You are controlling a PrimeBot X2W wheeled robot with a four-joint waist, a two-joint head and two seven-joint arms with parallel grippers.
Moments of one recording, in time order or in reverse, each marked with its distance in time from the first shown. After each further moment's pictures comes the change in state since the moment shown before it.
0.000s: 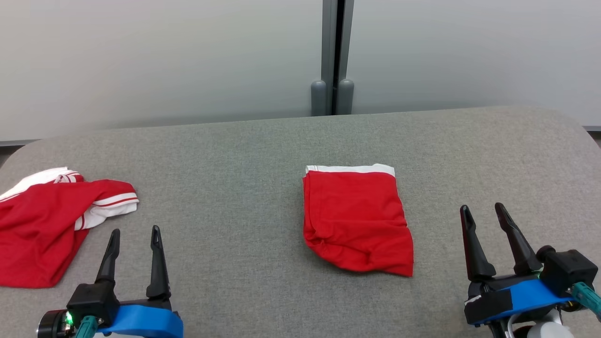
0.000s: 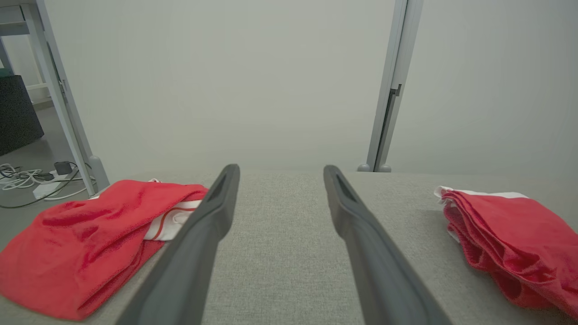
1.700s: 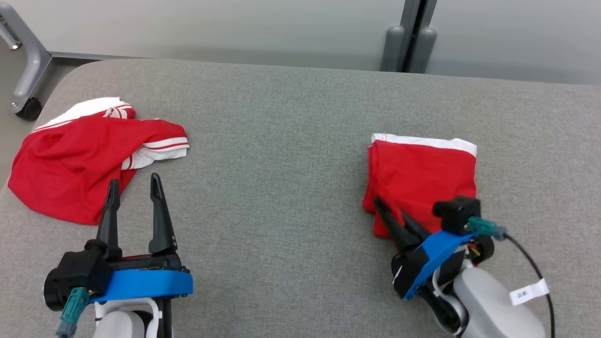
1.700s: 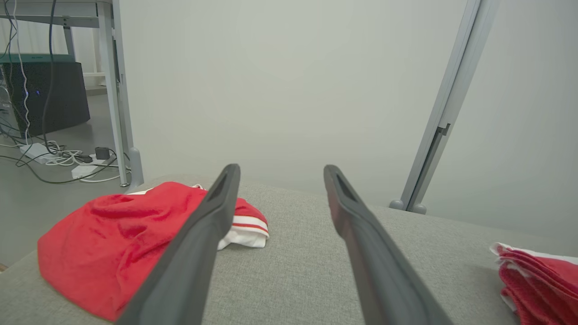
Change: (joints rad) left arm -0.111 -0.037 -0.023 -0.073 -0.091 -0.005 -0.039; right arm -0.379 -0.090 0.495 0.402 0.340 0.000 0.079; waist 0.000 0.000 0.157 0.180
